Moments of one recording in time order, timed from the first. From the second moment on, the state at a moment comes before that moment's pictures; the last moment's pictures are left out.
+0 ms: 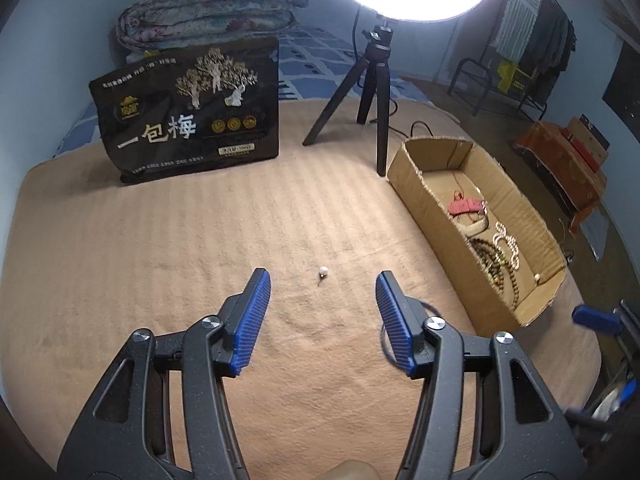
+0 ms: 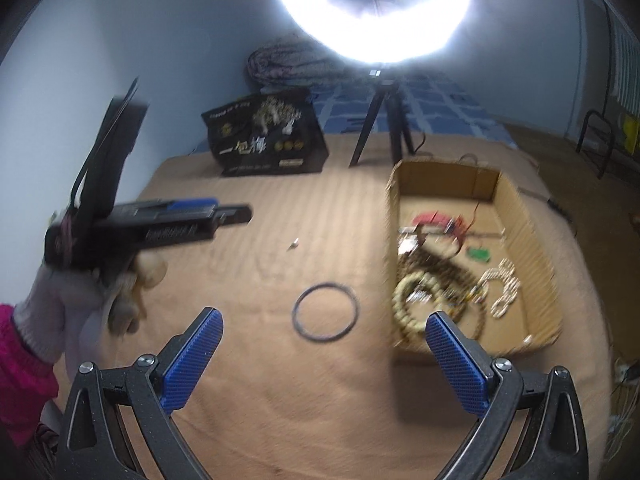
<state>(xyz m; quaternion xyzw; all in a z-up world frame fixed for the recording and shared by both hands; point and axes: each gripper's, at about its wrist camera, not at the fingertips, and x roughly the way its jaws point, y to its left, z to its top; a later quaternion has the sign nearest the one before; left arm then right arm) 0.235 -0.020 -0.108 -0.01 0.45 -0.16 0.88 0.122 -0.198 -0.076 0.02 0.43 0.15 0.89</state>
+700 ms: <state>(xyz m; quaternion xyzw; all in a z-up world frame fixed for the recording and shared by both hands) 0.258 -0.031 -0.176 0.03 0.46 -0.23 0.86 0.132 -0.169 -0.159 0.03 0.43 0.06 0.90</state>
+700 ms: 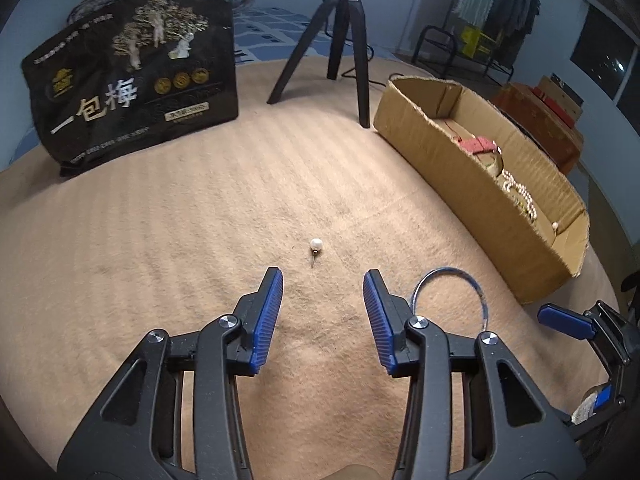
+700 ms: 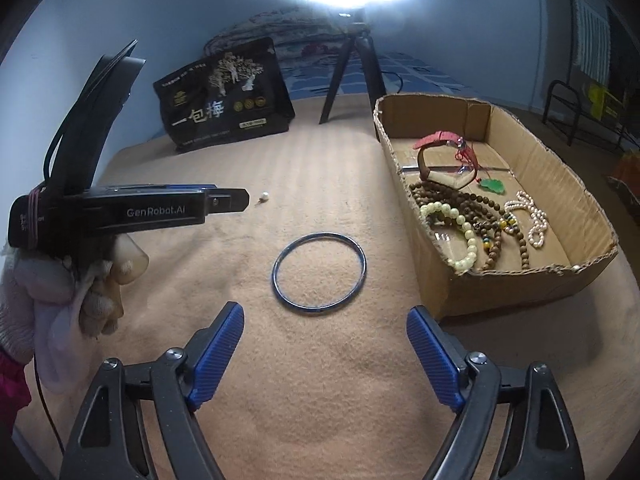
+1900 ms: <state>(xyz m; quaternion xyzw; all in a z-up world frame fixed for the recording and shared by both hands) 0.296 -0.036 -0.208 0.02 0.45 -0.27 0.85 0.178 -0.139 -0.190 0.01 0.46 -0.02 0.89</state>
